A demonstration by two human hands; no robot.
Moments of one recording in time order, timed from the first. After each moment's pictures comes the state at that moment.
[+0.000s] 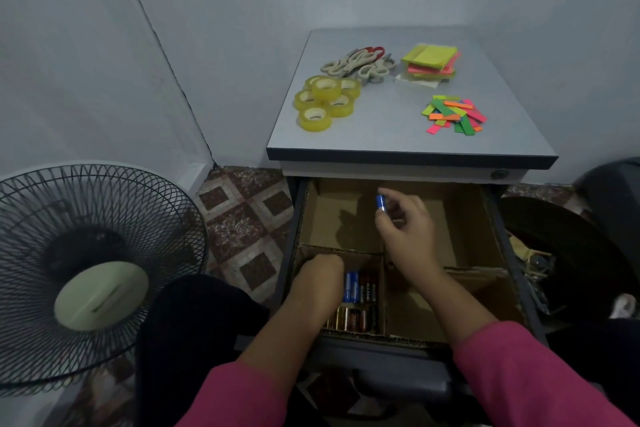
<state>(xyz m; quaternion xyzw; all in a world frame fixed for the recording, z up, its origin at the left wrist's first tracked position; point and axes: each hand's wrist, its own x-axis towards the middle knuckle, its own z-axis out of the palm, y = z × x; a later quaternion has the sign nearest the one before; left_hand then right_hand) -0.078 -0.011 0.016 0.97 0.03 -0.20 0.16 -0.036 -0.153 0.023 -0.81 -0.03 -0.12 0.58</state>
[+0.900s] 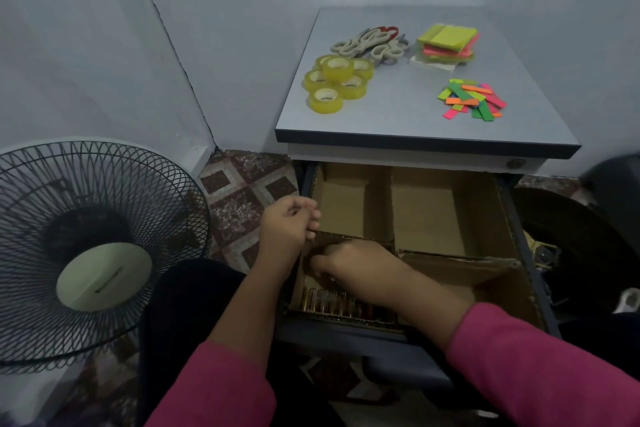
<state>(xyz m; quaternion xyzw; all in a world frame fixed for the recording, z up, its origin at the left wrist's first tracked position) -0.059 0.037 0.035 0.72 0.18 0.05 0.67 -0.061 -0.103 0.026 -0.87 -0.48 0.06 0.04</state>
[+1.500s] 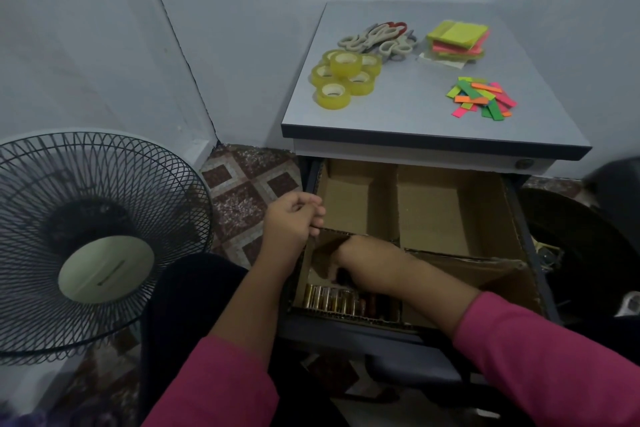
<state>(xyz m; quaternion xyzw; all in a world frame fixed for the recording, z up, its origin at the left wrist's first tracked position) -0.059 0.039 0.035 0.71 0.17 0.04 0.68 -0.051 -0.102 0.036 -0.89 -0.40 0.23 0.05</state>
